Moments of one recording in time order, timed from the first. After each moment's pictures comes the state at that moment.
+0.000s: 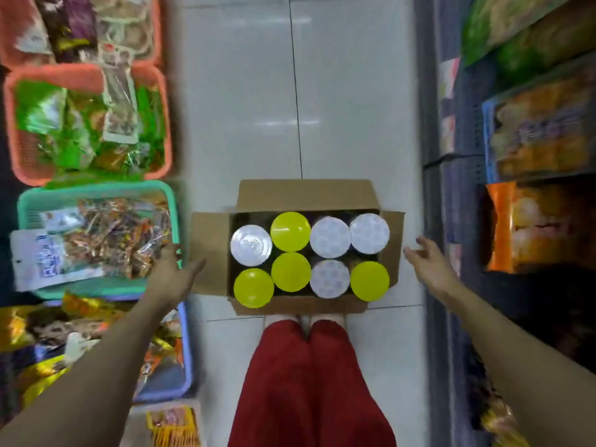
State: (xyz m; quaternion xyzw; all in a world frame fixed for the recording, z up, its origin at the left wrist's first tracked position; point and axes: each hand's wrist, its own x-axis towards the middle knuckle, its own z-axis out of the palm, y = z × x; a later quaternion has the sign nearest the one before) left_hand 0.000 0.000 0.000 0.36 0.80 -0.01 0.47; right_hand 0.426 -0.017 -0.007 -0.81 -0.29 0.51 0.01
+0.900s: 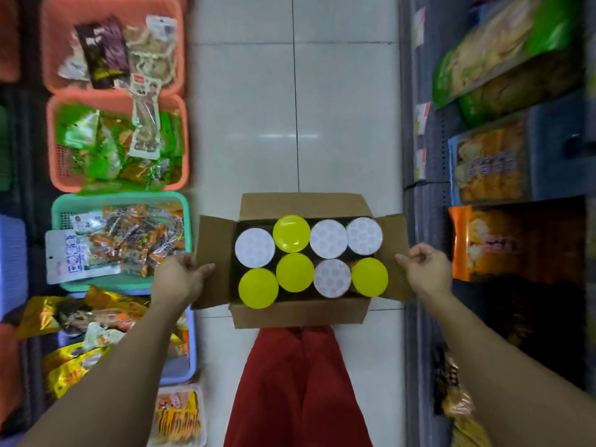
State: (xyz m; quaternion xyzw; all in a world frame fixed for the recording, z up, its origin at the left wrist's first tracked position) left_hand 0.024 0.013 0.091 0.34 0.85 0.01 0.41; right_hand 0.423 0.004 0.083 -0.85 -0.32 0.40 0.14
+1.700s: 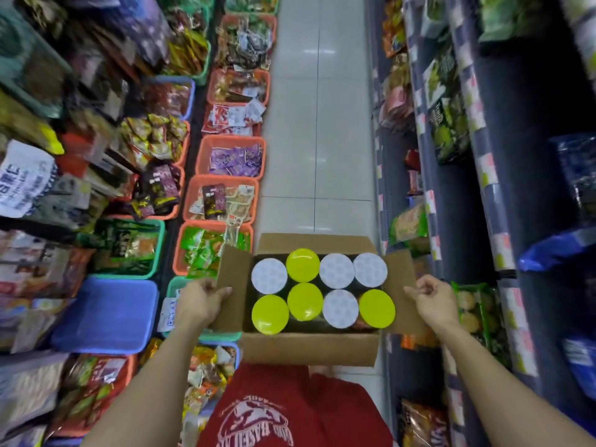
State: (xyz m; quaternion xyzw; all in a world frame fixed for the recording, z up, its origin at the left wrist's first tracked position) left_hand 0.002 0.097 0.499 0.32 0.84 0.13 0.41; right_hand 0.416 0.107 0.460 -0.82 -0.39 0.38 0.19
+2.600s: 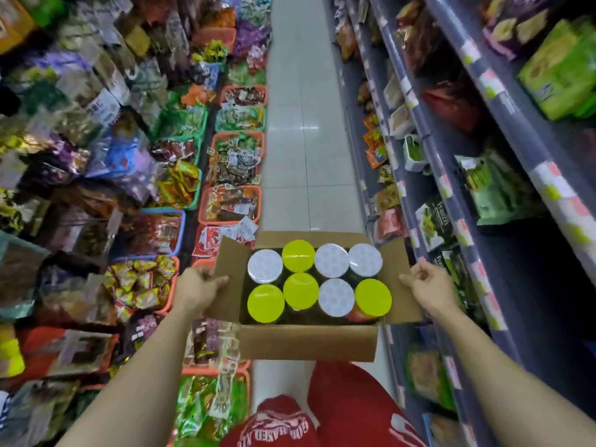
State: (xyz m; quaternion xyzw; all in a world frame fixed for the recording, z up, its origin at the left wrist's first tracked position) left_hand -0.026 0.580 0.574 0.42 0.81 0.18 0.37; right_hand 0.399 0.566 0.552 -0.79 -0.42 0.36 0.27
